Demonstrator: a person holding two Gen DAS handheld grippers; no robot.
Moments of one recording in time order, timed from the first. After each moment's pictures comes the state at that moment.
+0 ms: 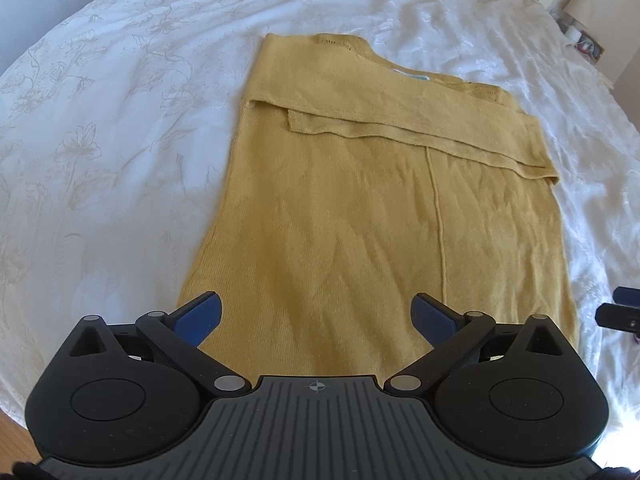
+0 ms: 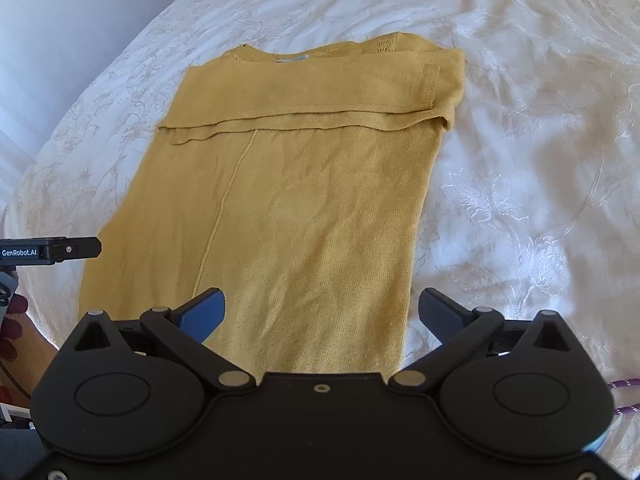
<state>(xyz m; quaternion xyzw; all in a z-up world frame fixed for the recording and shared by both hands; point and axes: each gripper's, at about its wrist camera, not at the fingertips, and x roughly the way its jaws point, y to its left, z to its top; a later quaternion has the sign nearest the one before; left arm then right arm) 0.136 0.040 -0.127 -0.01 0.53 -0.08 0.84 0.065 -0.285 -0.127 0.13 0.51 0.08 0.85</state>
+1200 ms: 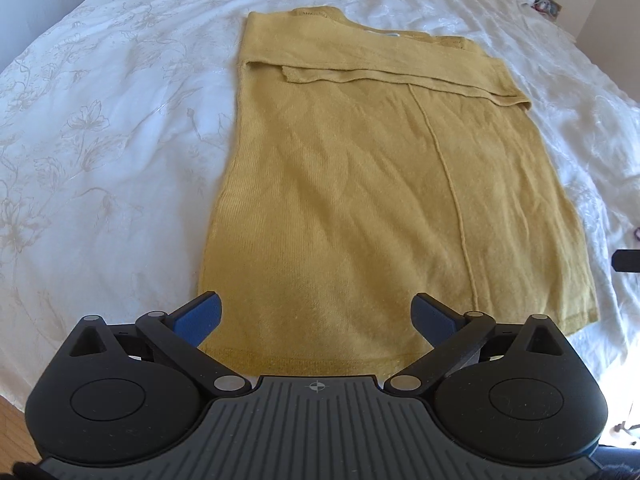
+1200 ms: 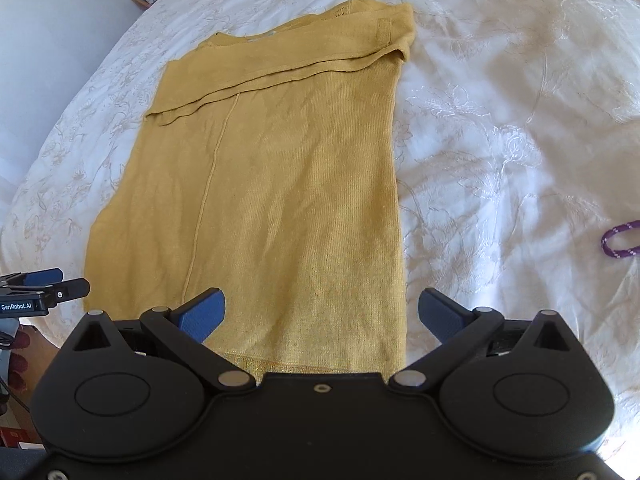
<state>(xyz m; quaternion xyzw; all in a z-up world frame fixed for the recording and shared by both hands) 0.076 0.086 -0.146 0.05 0.52 -0.14 0.84 -0.009 -0.269 -0.140 0.19 0.51 0.02 0.84</state>
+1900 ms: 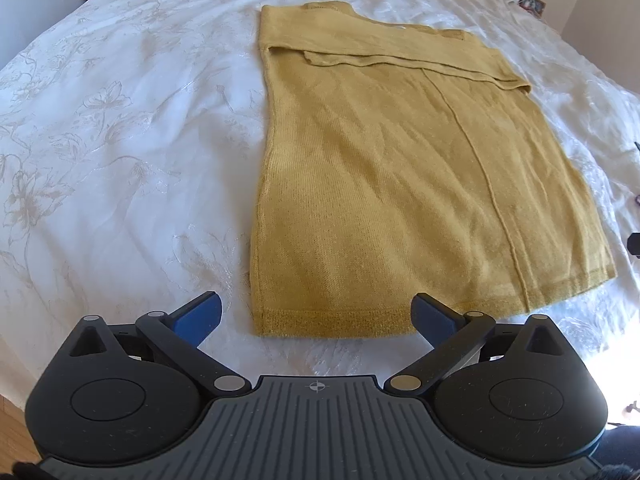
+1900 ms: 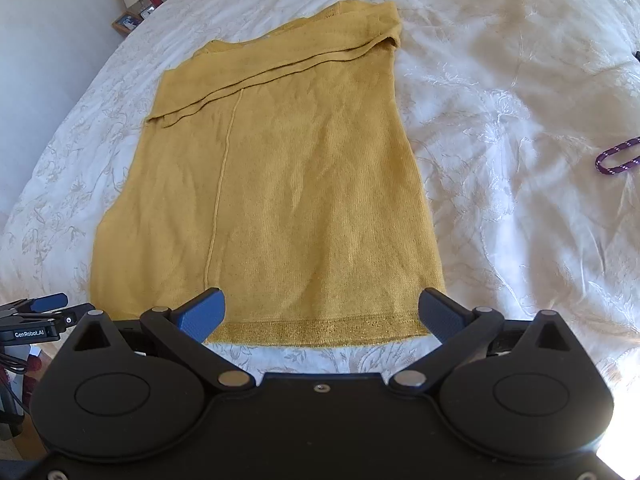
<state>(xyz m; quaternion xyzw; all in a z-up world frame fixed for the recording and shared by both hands) 0.058 0.131 -0.166 0.05 0.50 -0.16 0.85 -0.043 -0.226 -0.144 0.21 0.49 -0.02 0.84</state>
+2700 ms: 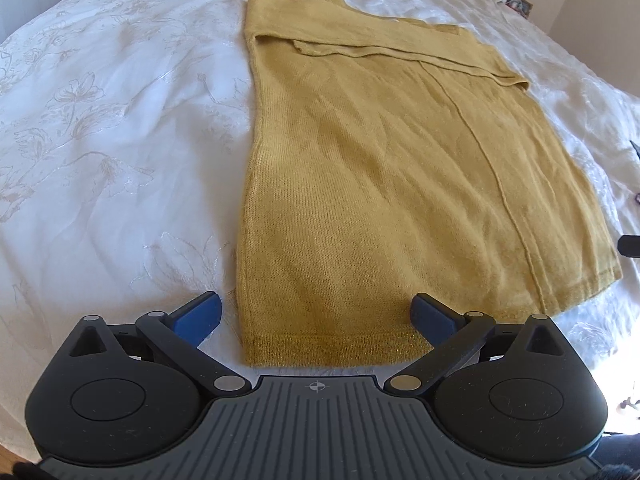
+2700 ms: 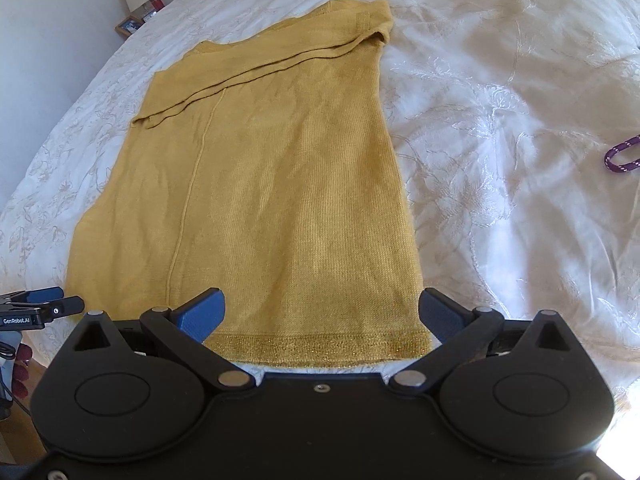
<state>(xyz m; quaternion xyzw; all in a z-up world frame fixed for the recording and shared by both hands) 0.079 0.129 -0.195 0.04 0.50 -0.19 0.84 -0.040 -0.242 -0.176 0.21 0.47 -0.03 0.86</state>
